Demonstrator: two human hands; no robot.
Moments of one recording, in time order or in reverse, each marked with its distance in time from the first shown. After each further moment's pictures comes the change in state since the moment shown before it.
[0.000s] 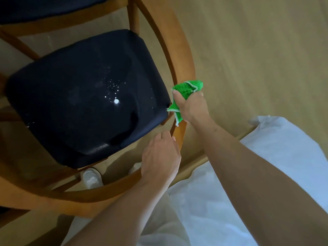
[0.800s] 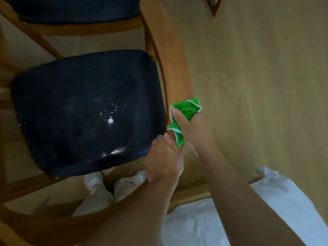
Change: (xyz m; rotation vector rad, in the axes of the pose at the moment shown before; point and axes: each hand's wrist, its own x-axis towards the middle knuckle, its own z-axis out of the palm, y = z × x) left_hand 0.117 0.086 0.020 -0.376 0.242 -0.551; right_hand 0.075 -0.029 -0.040 0.208 -0.276 -0.282
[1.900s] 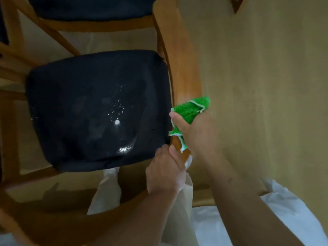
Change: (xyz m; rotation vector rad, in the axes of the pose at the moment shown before) left_hand 0.003 0.008 -0.006 0.076 -0.087 0.026; right_hand 0.033 -0.008 0.001 -0.253 0.033 -0.092
